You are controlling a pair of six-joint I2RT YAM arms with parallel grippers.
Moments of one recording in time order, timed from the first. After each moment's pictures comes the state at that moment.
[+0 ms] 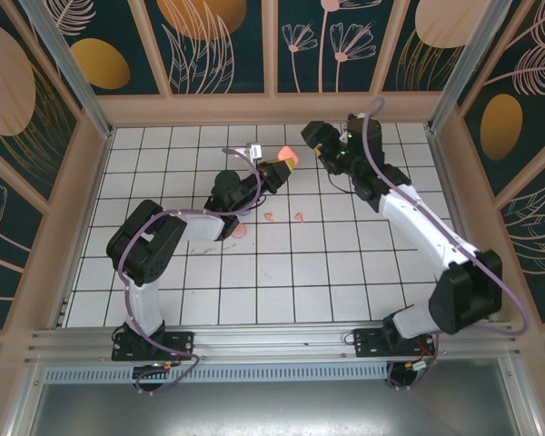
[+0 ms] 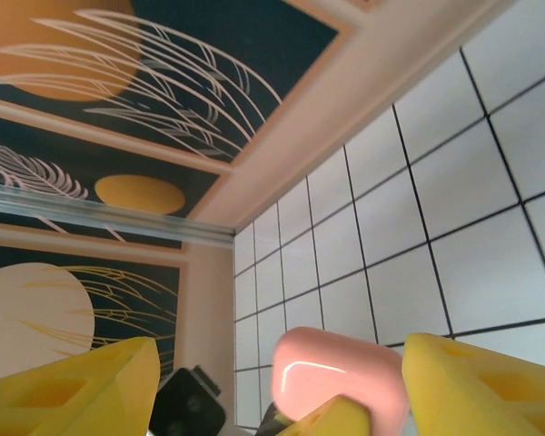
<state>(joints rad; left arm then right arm) -0.61 1.93 0.97 1.11 0.33 -0.83 0.42 1.41 1.22 -0.14 -0.19 1.05</state>
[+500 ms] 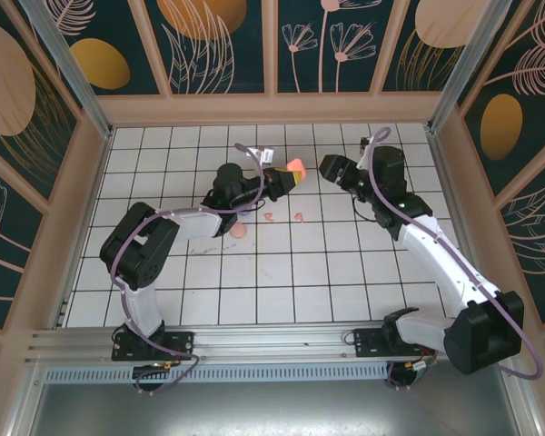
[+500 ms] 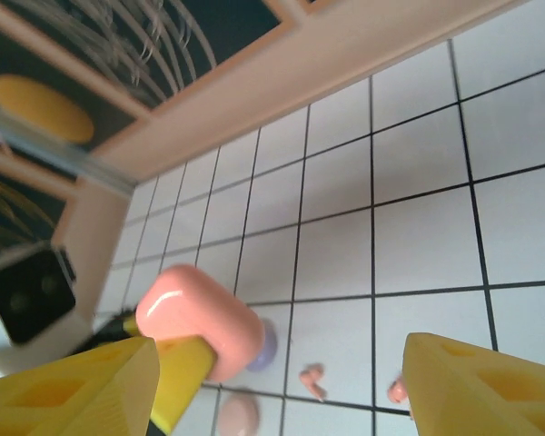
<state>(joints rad) -0.59 1.88 1.02 0.87 0.61 -0.70 0.35 1.18 0.97 -0.21 -0.23 0.62</state>
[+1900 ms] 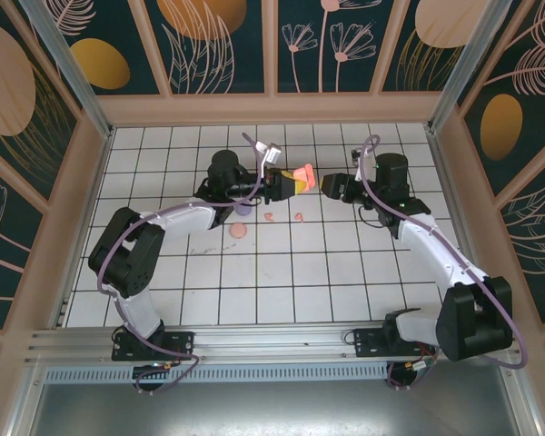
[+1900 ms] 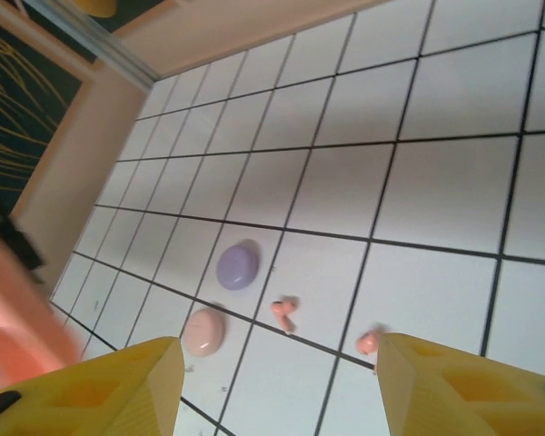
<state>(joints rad) -0.58 1.79 1.08 0.74 0.96 -0.67 0.23 1.26 0.87 -0.14 -0.54 0.40</state>
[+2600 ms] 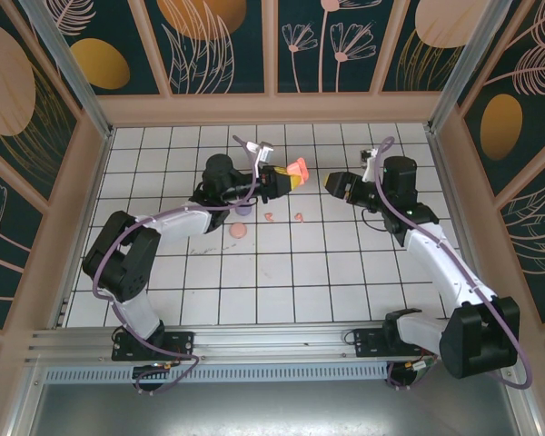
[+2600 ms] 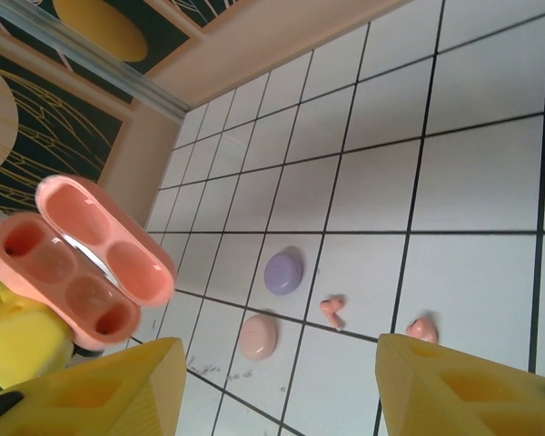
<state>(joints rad) -0.56 1.75 1.02 0.79 0.82 -0.64 0.22 1.16 0.85 -0.15 -0.56 0.57</state>
